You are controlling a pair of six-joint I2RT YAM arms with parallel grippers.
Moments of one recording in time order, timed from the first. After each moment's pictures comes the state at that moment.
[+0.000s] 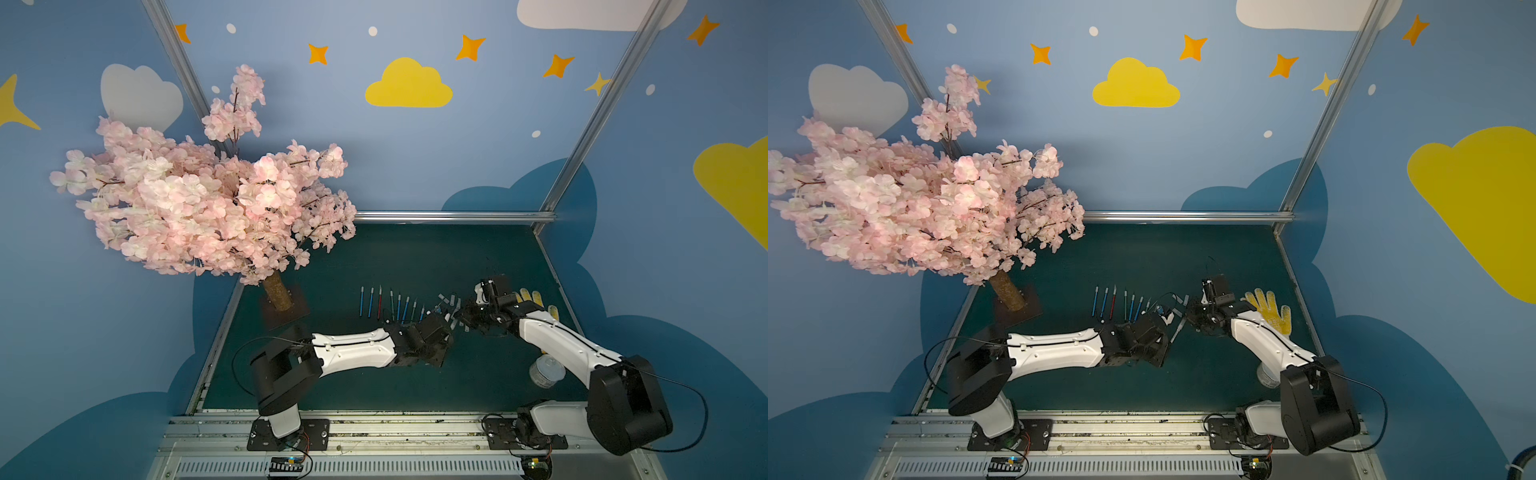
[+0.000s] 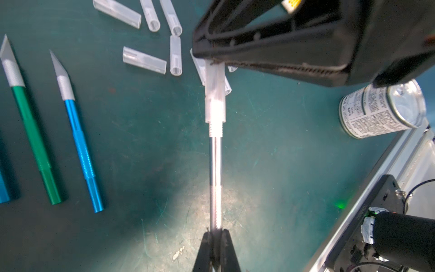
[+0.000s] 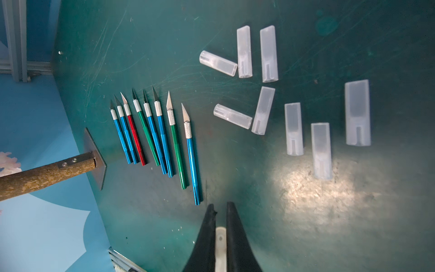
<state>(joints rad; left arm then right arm) -1.11 1.73 1.09 -0.25 -0.04 -0.59 0.36 1.33 0.77 -0.42 -0.28 0.86</state>
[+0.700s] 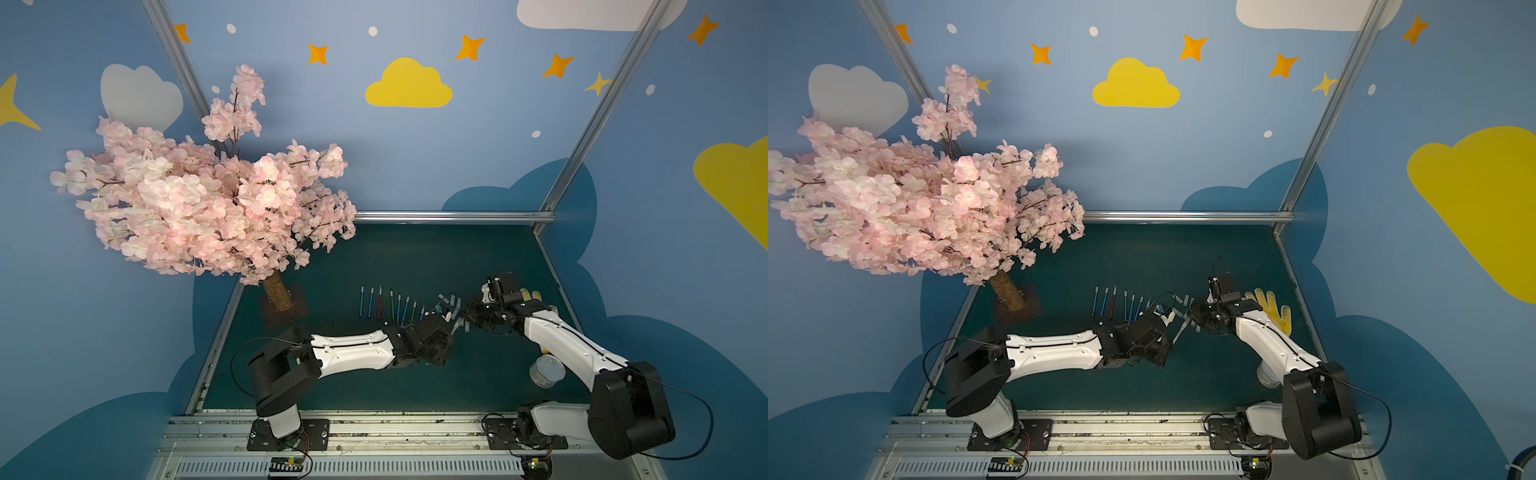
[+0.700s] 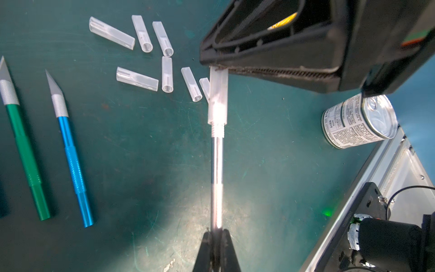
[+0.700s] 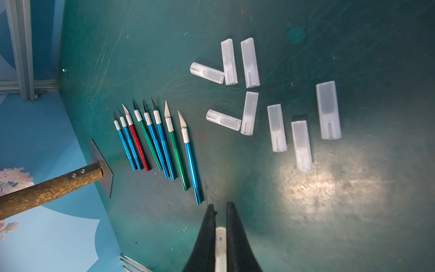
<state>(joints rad) -1.12 1.72 1.06 -0.17 -0.04 -0.60 0.31 1.31 0.79 -0.47 -0.29 0.88</state>
